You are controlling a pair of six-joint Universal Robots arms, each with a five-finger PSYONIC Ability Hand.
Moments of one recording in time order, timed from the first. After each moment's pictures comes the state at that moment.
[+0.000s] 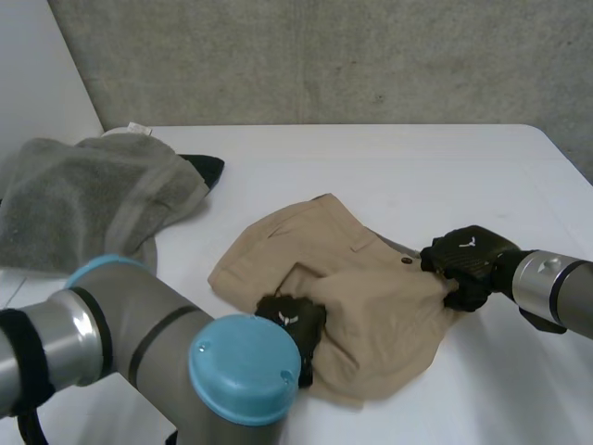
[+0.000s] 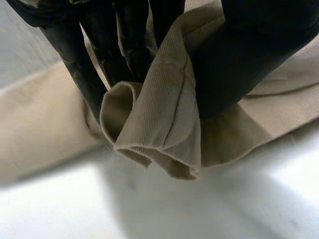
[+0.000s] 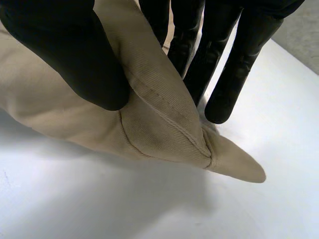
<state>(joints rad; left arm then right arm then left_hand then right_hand) 3.74 -2.13 -1.53 3.22 -1.93 3.15 1.71 -1.21 1.58 0.29 1.11 2.48 1.14 1.18 1.17 1.19 0.98 0.92 1.17 1.18 1.18 0.97</state>
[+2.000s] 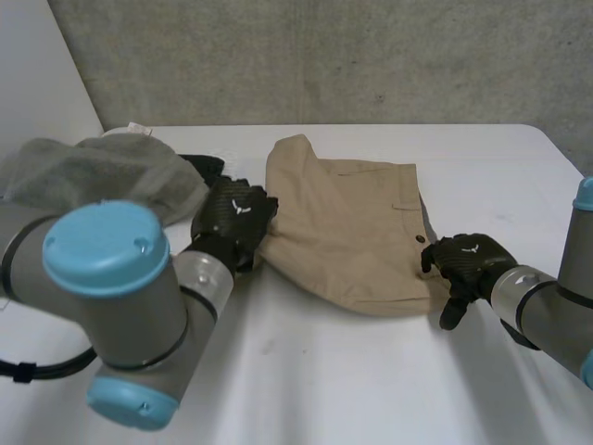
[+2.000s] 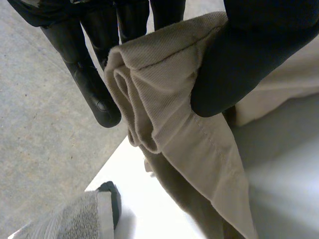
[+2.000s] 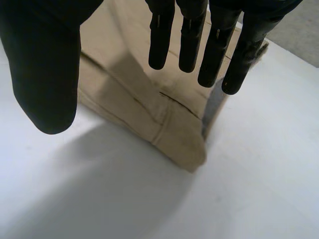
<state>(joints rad) 4.04 -1.98 -1.53 3.40 -1.70 3.66 1.81 -1.18 1.66 0.08 1.36 2.74 1.14 1.19 1.19 1.20 0.98 0.41 0.46 0.46 0.45 0.27</state>
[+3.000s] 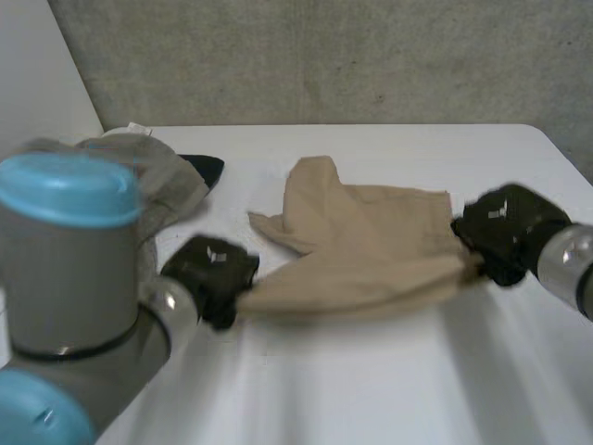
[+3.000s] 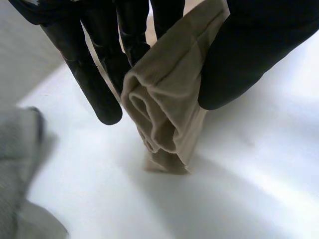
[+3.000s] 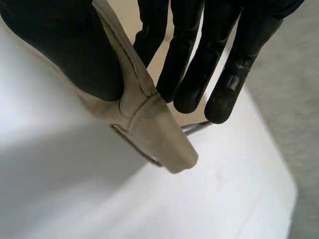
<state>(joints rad) 4.06 -1.86 -1.52 2.84 -1.66 3.50 1.84 -1.46 1.57 0.39 1.43 2.32 1.14 1.19 1.19 1.20 0.98 0.97 1.18 1.18 1.19 0.98</state>
